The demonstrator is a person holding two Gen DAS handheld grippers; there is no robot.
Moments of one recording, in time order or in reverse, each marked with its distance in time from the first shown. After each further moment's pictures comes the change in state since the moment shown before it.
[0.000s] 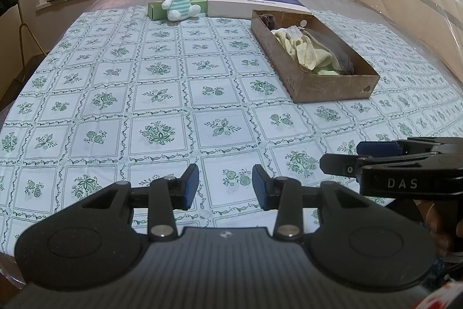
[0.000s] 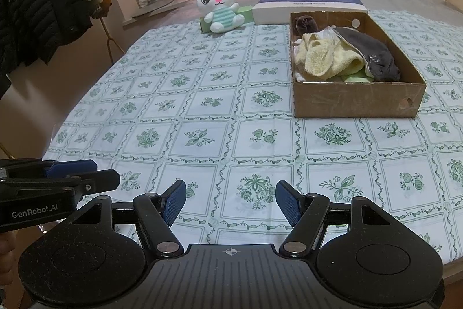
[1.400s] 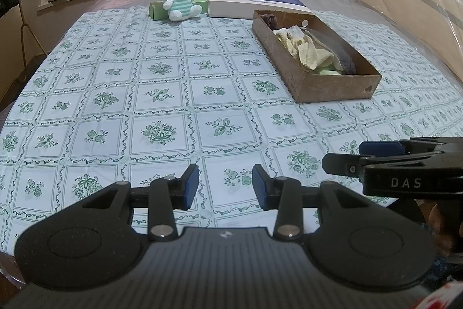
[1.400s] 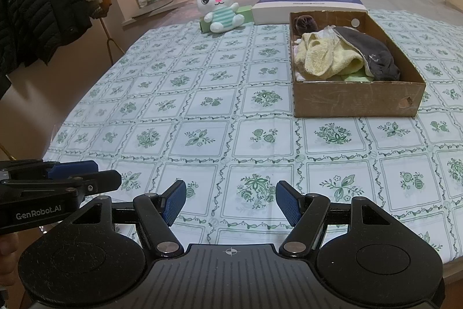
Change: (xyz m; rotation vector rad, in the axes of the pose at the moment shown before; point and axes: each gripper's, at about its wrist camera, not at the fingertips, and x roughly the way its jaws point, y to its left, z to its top) left arm 0.001 0.000 -0.001 -0.003 -0.003 0.008; right arm 0.000 0.000 0.000 0.000 0.000 0.002
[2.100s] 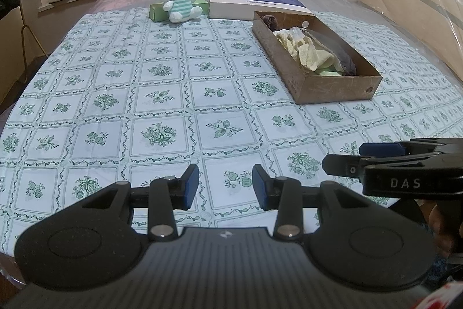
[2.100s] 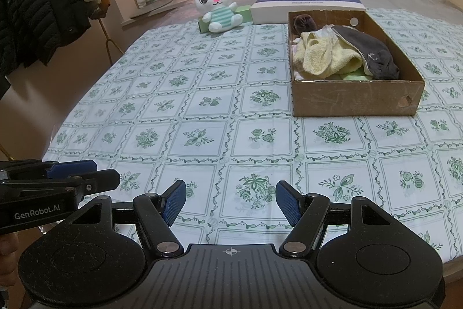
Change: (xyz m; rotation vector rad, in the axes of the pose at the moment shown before) left arm 0.000 -0.002 0.000 0.002 -0.005 0.008; right arm 0.000 -0.001 0.000 0.002 0.001 -0.001
